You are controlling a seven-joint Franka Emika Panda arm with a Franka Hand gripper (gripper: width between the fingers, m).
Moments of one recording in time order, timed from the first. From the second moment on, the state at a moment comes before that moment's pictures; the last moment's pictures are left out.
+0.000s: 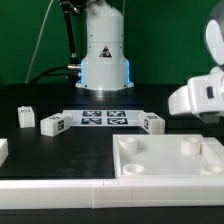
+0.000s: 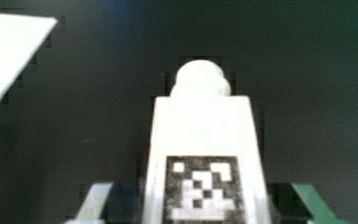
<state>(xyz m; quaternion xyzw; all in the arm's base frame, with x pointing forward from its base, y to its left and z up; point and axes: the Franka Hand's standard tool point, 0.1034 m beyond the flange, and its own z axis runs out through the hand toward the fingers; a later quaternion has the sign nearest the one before) 0.388 0.197 0.041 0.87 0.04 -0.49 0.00</state>
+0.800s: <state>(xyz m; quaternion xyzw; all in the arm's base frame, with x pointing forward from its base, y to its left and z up) 0.414 0.197 0.078 0.95 0.04 -0.32 -0.01</state>
